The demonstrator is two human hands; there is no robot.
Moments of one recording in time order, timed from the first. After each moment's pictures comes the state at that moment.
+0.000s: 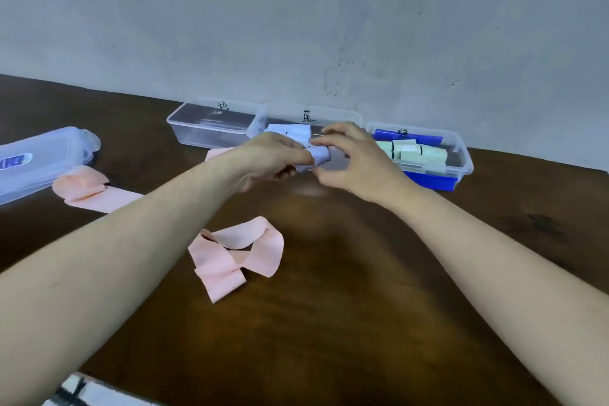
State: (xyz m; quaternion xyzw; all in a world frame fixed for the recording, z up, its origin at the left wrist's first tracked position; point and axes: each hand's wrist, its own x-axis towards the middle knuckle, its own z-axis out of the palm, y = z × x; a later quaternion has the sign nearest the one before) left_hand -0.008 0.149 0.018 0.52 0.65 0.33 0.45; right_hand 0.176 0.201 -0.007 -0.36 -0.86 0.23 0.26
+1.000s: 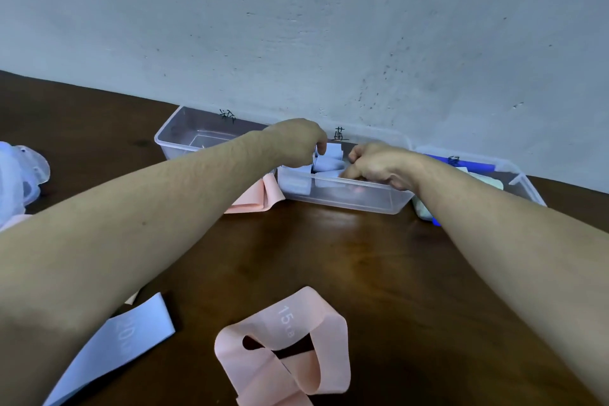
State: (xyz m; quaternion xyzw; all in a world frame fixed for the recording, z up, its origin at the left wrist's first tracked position) left_hand -0.125 0.335 -0.026 0.80 0.59 0.02 0.11; right_hand 0.058 0.338 -0.019 -0.62 -0.69 0.38 0.02
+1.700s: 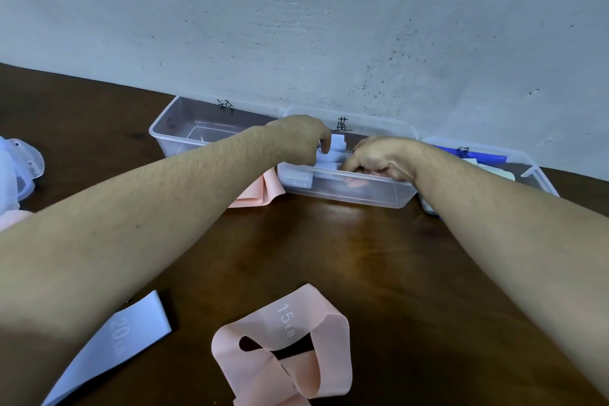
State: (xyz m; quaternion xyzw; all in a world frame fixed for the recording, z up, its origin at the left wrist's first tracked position) left_hand -0.116 0.336 -0.030 0.80 0.59 -0.01 0.11; right_hand 0.049 0.341 -0.018 -0.63 -0.62 0.47 0.02
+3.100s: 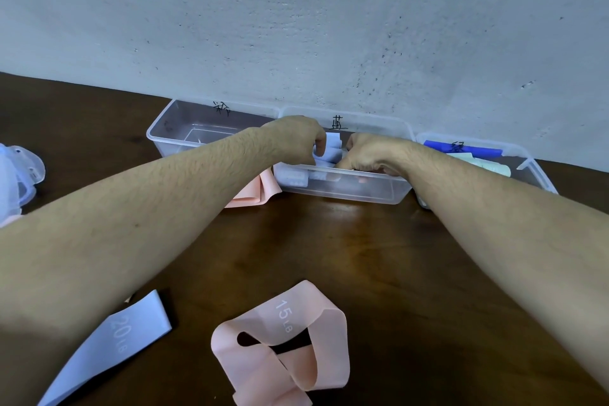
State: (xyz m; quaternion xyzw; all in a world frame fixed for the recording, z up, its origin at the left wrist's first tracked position) left_hand -0.114 0.335 -0.032 0.80 0.59 -0.01 0.10; right_hand 0.048 0.343 -0.020 -0.61 -0.71 0.35 -0.04
